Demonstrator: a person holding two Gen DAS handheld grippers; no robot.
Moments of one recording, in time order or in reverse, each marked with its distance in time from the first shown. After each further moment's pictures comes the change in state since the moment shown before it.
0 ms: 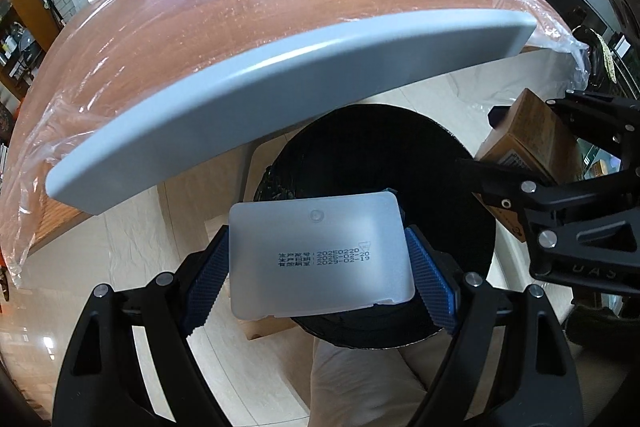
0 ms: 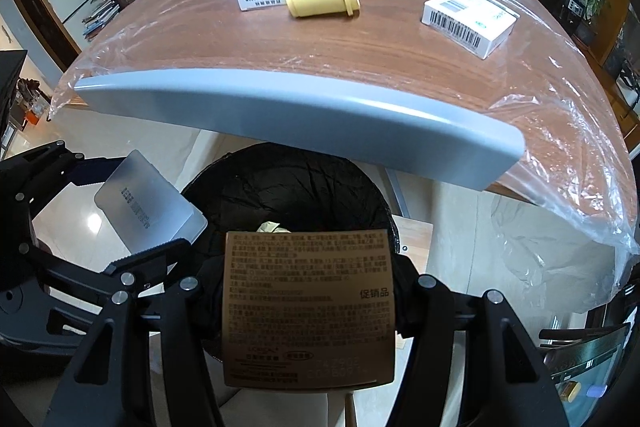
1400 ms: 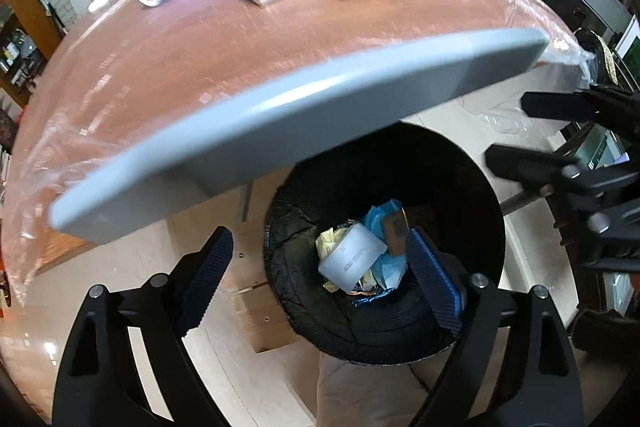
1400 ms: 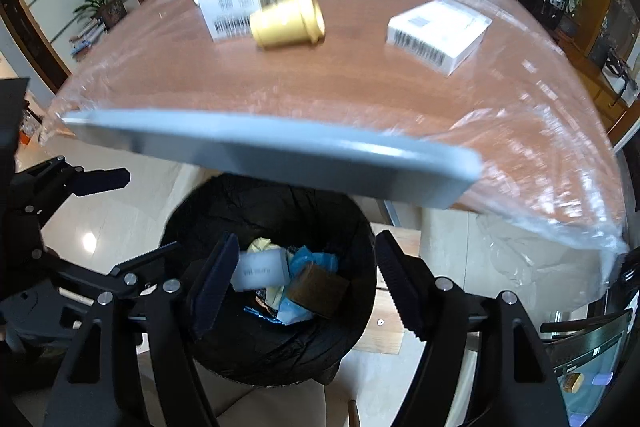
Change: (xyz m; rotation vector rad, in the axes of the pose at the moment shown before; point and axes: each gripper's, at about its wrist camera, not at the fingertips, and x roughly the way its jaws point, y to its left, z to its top) left arm -0.011 0.010 0.007 0.005 -0.045 0.008; right arm -0.030 -0.010 0.012 0.052 -0.085 -0.028
